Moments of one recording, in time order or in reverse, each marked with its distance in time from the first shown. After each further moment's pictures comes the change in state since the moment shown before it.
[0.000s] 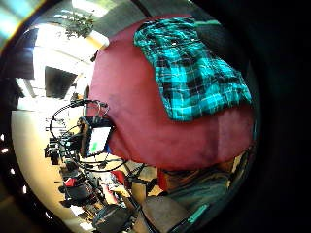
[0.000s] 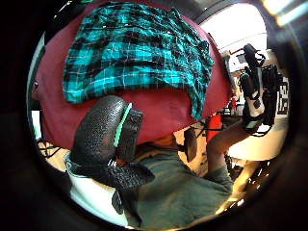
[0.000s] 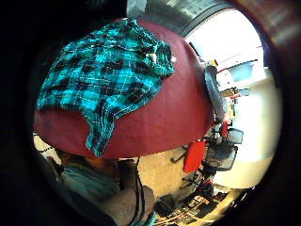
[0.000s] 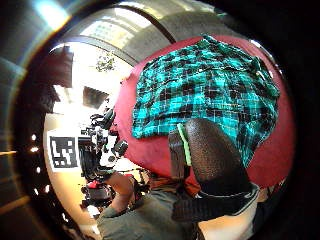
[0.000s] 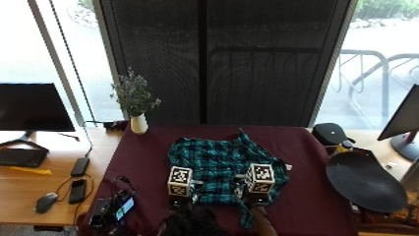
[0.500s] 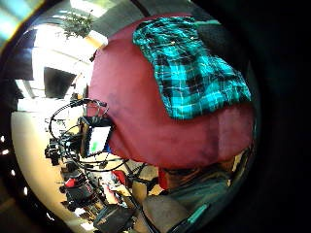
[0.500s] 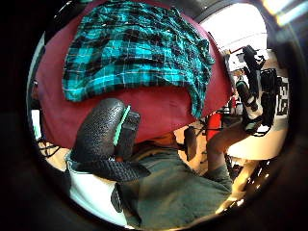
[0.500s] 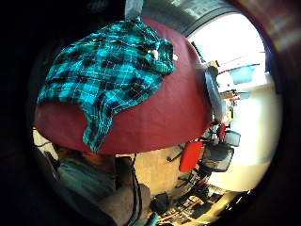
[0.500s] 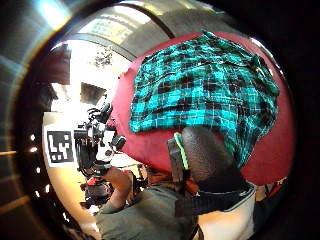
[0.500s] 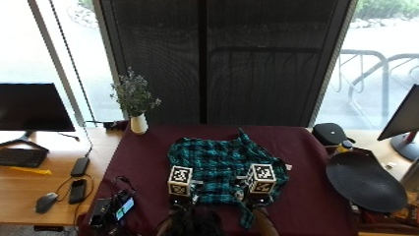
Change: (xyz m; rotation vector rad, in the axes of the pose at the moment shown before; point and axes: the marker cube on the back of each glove) left arm 0.002 0.002 -0.004 -0.013 0.012 0.024; right arm -0.008 0.024 -0.003 -0.154 -0.063 -0.036
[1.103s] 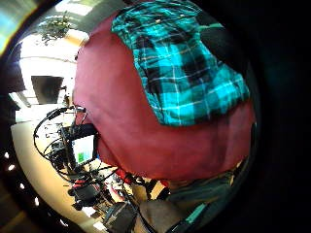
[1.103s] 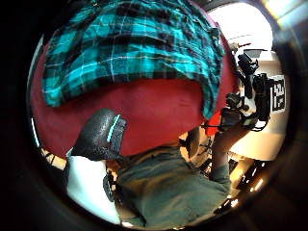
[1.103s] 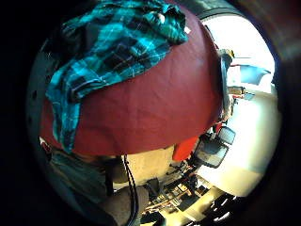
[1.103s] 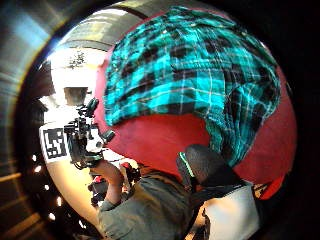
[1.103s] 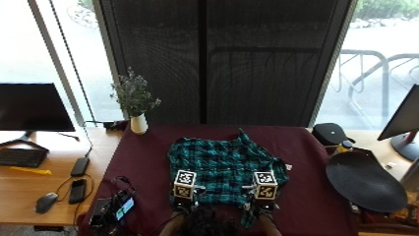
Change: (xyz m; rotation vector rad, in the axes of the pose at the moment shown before) left arm 0.008 -0.029 0.083 -0.137 -0.004 0.027; right arm 0.052 -0.002 0.086 -0.269 0.046 0.043
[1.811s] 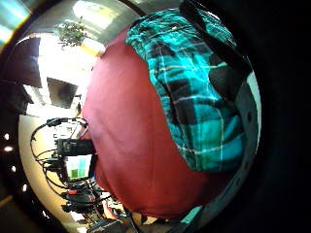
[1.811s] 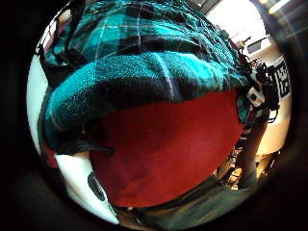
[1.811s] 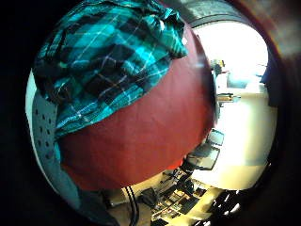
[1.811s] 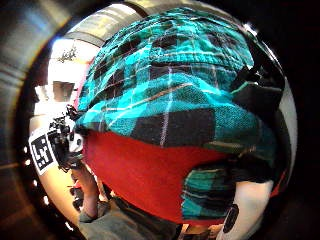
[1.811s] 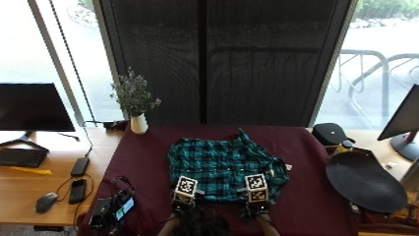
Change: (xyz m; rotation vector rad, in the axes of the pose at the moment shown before) left arm -0.014 -0.018 0.036 0.224 -0.159 0.032; right arm -0.001 -0.037 0.033 0.160 0.218 -0.006
